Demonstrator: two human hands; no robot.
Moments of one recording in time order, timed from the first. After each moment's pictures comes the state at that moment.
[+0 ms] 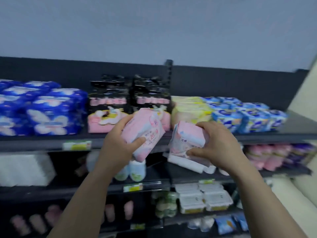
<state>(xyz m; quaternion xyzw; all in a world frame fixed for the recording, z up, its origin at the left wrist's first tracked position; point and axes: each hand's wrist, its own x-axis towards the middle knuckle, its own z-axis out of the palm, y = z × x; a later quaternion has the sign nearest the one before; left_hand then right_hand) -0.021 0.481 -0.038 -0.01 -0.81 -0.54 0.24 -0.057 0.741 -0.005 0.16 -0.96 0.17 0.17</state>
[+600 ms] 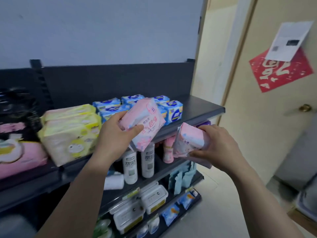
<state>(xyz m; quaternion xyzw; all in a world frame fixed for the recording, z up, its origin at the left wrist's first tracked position) -0.172 0.782 -0.015 -0.16 -0.80 -0.57 0.12 -0.070 1.042 -0.027 -0.09 -0.96 0.14 0.23</state>
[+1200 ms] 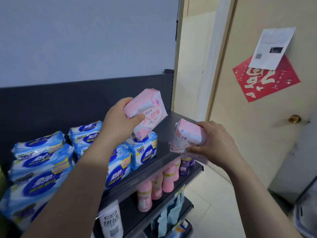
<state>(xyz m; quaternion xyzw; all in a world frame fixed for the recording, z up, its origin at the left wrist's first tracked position) -0.358 0.980 0.043 -0.25 -0.79 -0.55 0.10 -0.230 1.213 0.006 -0.15 -0.94 0.14 0.26</state>
